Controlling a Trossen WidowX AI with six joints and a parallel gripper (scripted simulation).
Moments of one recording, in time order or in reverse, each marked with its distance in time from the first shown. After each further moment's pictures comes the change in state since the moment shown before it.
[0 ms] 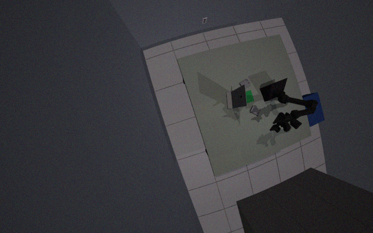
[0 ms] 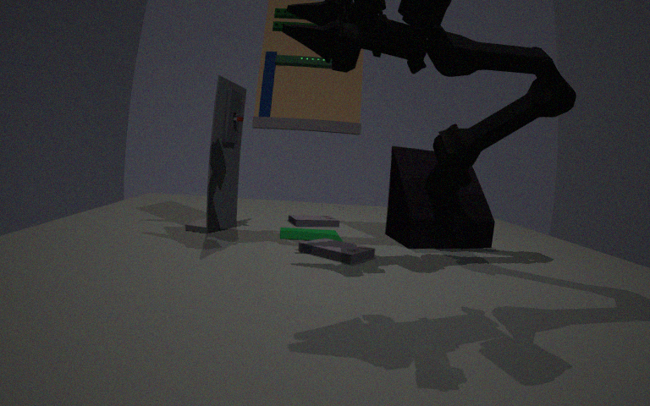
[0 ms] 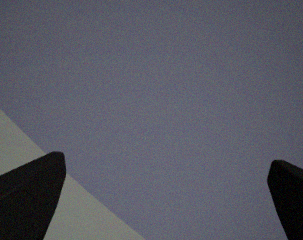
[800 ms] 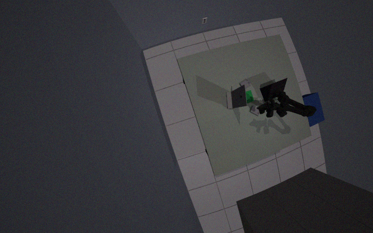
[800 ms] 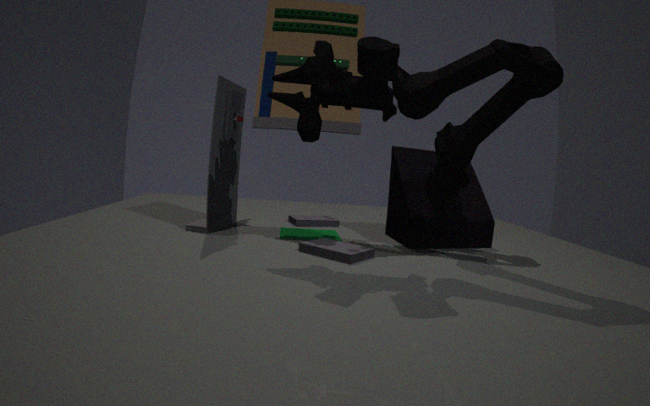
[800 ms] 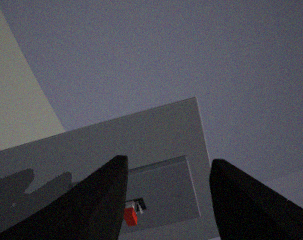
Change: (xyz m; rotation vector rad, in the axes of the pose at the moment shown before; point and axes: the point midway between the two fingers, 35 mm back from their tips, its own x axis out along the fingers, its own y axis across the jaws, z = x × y) arm 0.004 -0.060 -0.167 -0.500 0.304 -0.146
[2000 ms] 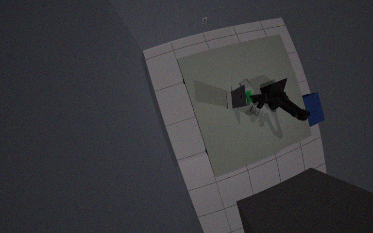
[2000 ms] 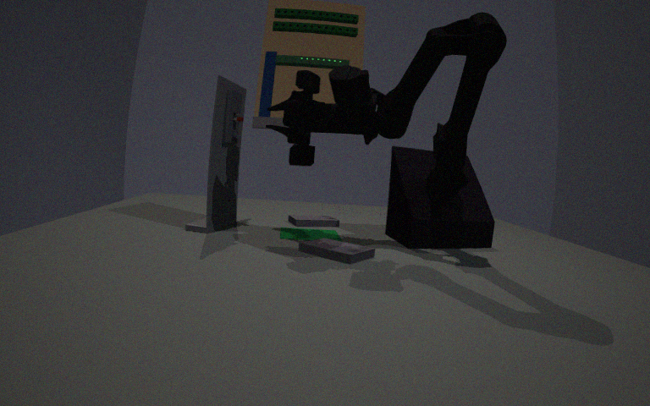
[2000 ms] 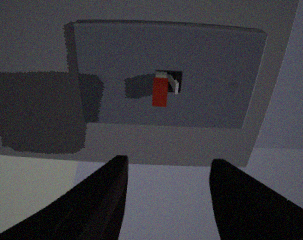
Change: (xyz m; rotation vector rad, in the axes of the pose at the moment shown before) arm 0.031 0.018 -0.103 -0.313 0.223 0.003
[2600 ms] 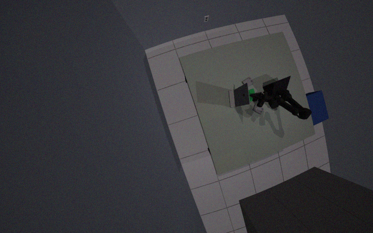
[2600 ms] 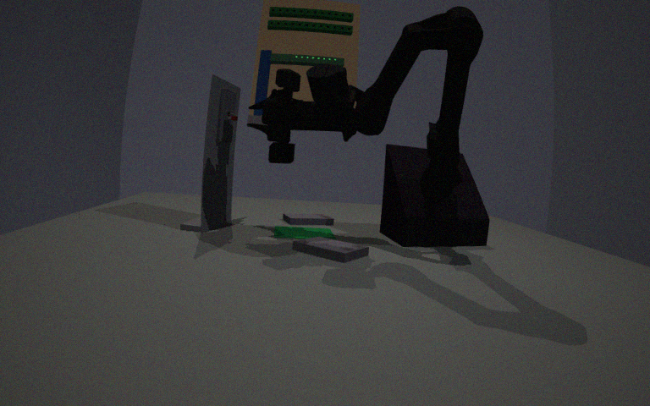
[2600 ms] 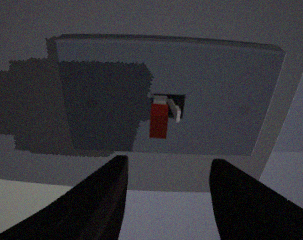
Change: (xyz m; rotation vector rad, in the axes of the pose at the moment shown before) arm 0.026 -0.001 0.008 -0.002 -0.003 -0.004
